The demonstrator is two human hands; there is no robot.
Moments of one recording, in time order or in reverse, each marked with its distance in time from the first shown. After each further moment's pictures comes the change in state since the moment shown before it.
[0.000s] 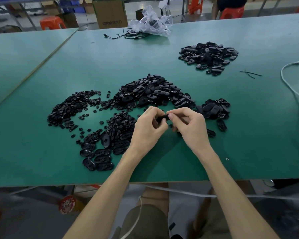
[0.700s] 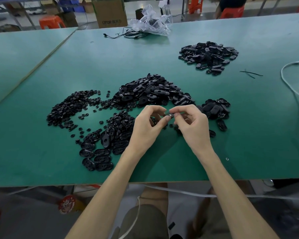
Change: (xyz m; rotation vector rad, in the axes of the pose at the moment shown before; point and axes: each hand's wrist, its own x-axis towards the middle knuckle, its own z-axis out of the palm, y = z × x) left_hand 0.002 0.002 -0.002 -0.072 0.025 -0.014; right_hand -0.003 -0.007 0.001 -0.052 0.115 -0.076
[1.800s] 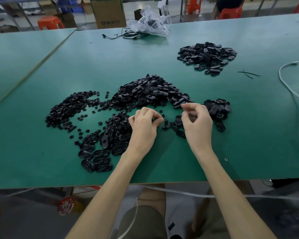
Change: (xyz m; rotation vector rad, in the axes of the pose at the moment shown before) left_hand 0.000 -0.006 0.003 0.368 0.005 -0.025; right_hand 0.004 0.006 0.000 -0.116 0.220 0.082
